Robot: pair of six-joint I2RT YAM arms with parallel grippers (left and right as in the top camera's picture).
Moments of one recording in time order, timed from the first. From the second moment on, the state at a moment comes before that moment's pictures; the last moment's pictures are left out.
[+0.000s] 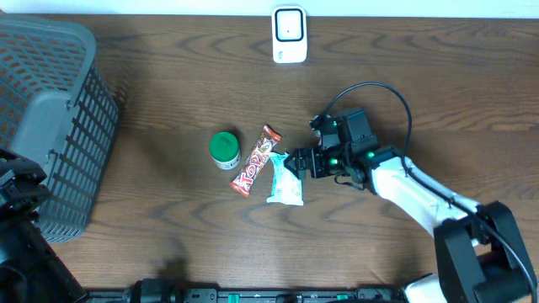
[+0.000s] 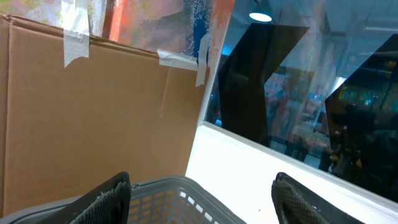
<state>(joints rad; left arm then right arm) 0.04 0.60 1.29 -0.39 -0.61 -0.10 0.40 1.64 0.85 -0.23 -0.45 0.32</state>
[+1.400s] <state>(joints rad) 0.04 0.60 1.28 -0.39 -0.61 -0.10 0.36 1.92 0.89 -0.13 -0.80 0.22</state>
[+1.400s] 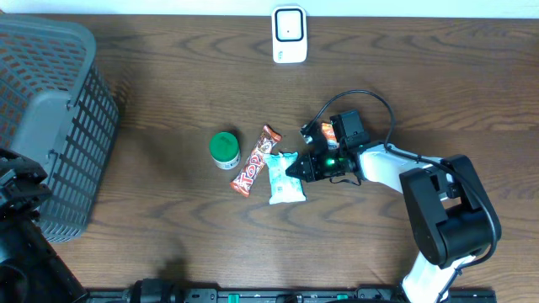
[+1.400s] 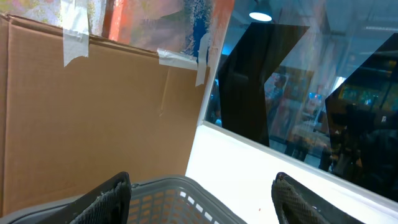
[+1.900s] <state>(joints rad) 0.04 0.60 1.27 -0.39 -0.61 -0.10 0.35 1.70 0.85 -0.21 -0.78 0.37</state>
